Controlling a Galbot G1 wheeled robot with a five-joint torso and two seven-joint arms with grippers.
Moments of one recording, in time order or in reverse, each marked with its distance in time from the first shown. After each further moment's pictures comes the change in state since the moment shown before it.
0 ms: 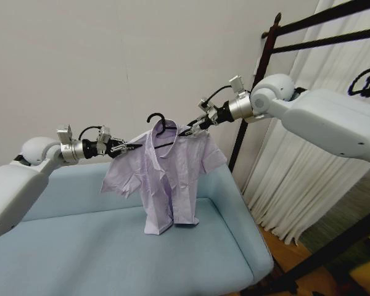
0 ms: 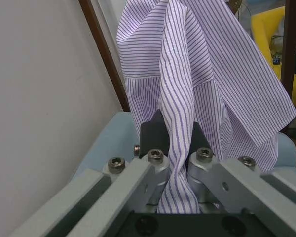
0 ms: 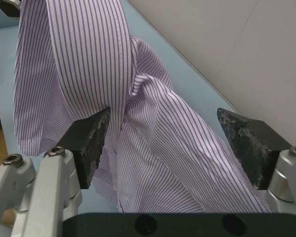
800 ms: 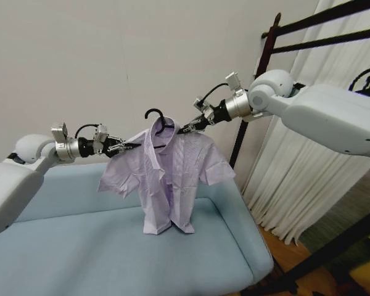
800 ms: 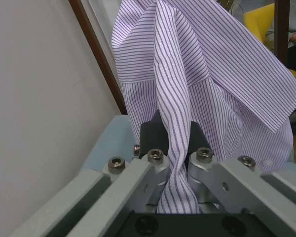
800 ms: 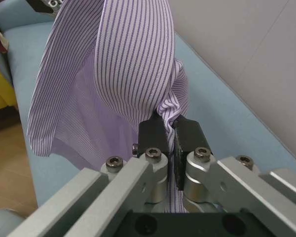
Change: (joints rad) left arm -0.006 0.025 -0.011 -0.017 -0.004 -0.020 0.029; right arm 0.043 -0.016 -0.034 0.069 0.054 -0.006 -0.001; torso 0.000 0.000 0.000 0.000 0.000
